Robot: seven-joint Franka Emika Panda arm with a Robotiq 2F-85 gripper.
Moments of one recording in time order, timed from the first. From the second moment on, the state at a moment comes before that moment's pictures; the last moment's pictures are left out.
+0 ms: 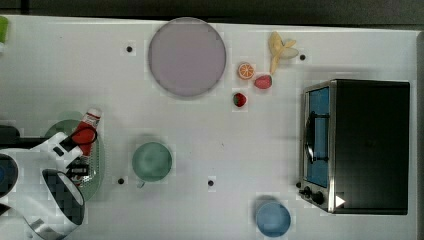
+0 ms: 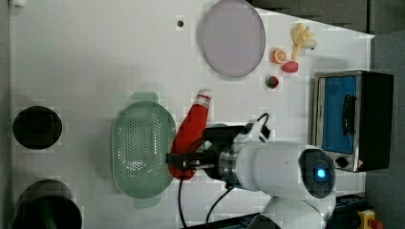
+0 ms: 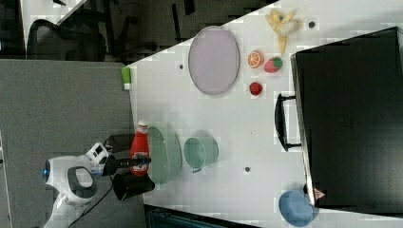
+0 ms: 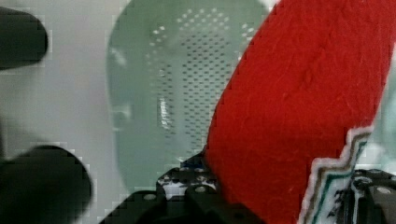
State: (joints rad) arm 0.00 0.20 0.73 -2.21 0.03 0.81 -0.09
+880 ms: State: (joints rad) arm 0.05 0.43 0.71 -2.23 -0.06 0.98 0.04
